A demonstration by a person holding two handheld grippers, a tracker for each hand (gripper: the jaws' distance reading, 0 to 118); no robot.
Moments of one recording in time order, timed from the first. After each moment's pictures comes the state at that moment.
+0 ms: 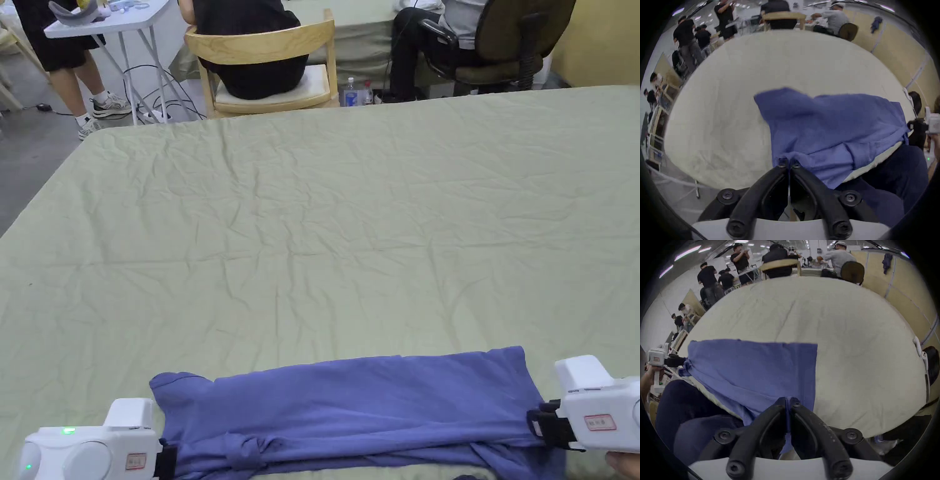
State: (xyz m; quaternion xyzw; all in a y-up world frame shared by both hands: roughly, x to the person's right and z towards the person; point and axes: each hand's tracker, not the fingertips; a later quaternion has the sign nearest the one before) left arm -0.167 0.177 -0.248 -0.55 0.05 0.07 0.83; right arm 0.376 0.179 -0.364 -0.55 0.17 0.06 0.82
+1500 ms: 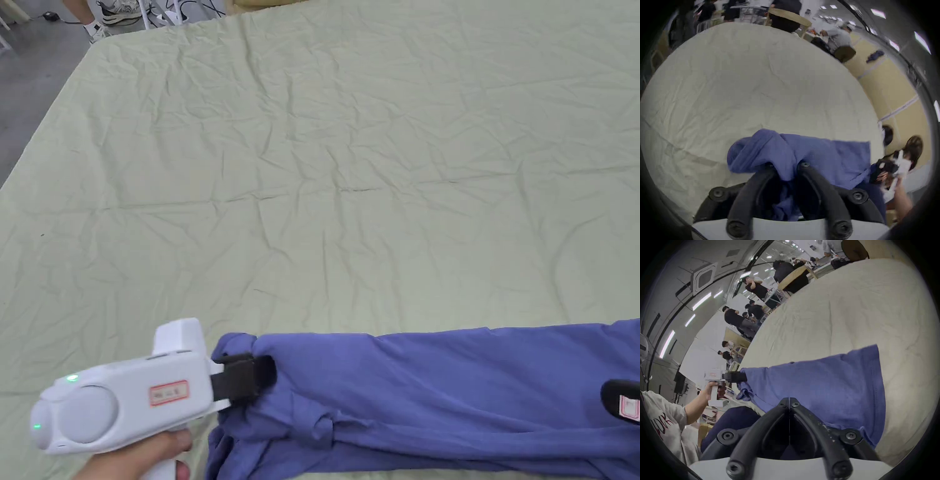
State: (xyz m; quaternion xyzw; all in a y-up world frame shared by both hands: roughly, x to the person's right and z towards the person) left arm -0.189 0.208 -0.326 -0.47 -0.05 0.27 0.84; right arm 0.374 0.189 -0.366 -0.45 0.37 -0.21 0.78
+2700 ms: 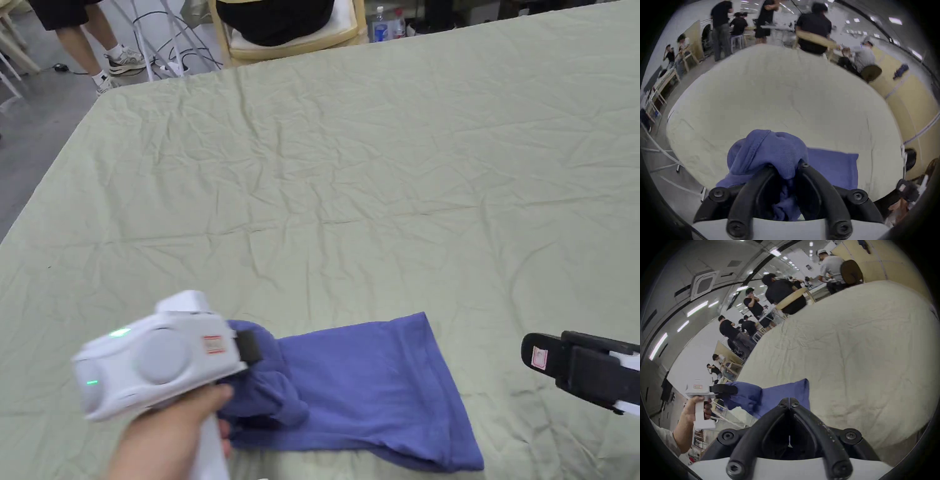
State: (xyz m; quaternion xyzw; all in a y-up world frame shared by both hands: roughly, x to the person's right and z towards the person) left arm -0.082 0.256 -0.355 -0.49 0.13 0.18 0.84; right arm 0.332 0.259 -0.349 -0.42 0.27 -0.19 0.85
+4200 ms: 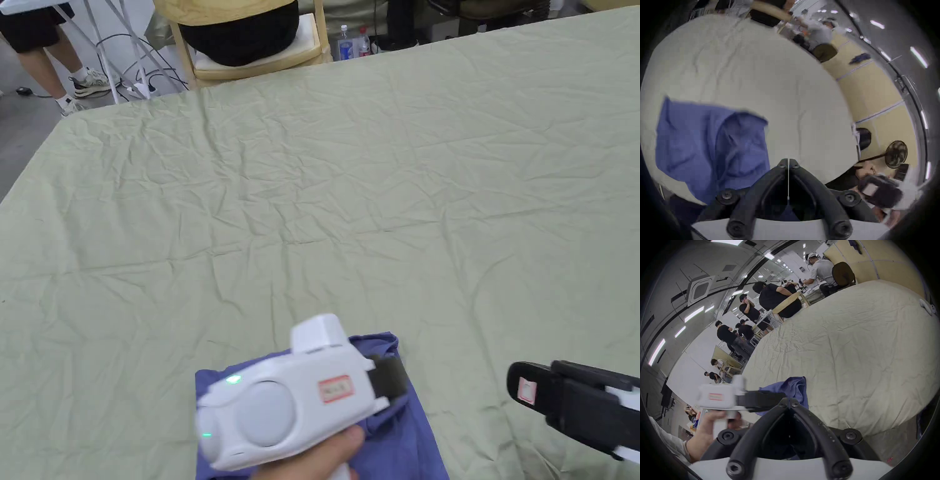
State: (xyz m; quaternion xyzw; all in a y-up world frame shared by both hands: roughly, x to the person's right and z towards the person) left arm 0.019 0.275 -0.344 -0.44 -0.11 0.28 0.85; right arm 0.333 0.283 -0.329 -0.41 0.27 -0.21 0.84
